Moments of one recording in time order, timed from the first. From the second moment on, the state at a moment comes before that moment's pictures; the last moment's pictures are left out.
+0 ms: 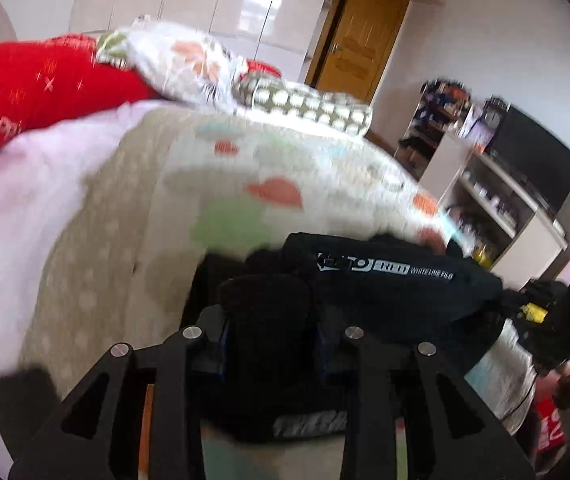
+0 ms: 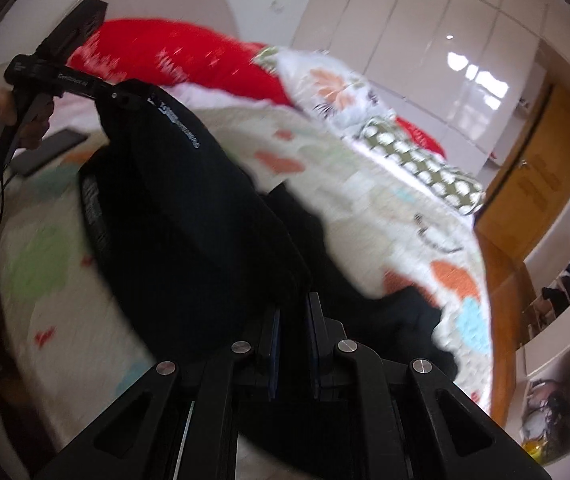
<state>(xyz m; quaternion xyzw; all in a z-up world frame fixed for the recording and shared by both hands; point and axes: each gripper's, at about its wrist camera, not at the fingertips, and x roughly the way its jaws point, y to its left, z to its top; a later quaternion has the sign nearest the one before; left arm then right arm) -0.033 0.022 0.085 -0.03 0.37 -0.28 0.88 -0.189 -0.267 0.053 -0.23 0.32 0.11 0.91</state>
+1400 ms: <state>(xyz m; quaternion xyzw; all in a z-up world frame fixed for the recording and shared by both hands) -0.001 0.089 0.097 -0.20 0.41 -0.28 0.84 -0.055 -0.167 0.108 -0.01 0.32 0.22 0.92</state>
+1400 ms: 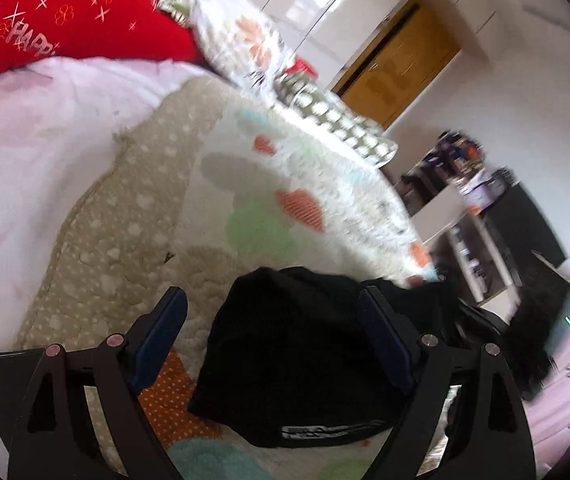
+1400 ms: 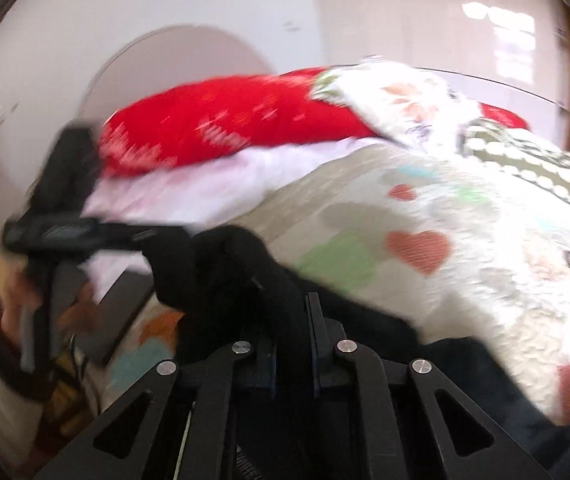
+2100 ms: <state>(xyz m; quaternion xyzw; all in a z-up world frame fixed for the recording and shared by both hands) 0.041 0.064 0.059 -0.13 0.47 -0.18 0.85 -0.091 -0.157 0.125 0.02 0.30 0.28 0.91</state>
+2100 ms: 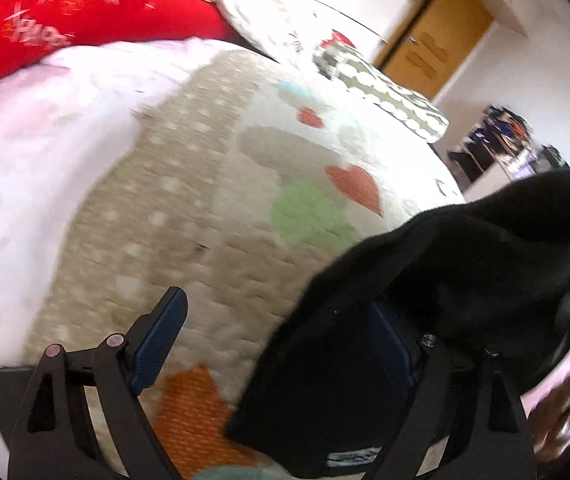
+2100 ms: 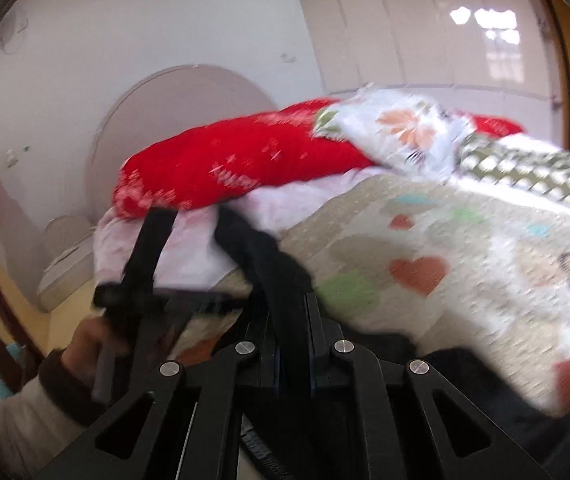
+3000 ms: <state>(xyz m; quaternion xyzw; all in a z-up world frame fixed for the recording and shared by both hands) 0.000 0.066 0.109 -0.12 0.42 -0.20 0.88 -0.082 -0.208 0.077 0.08 0.36 0.22 0.90</state>
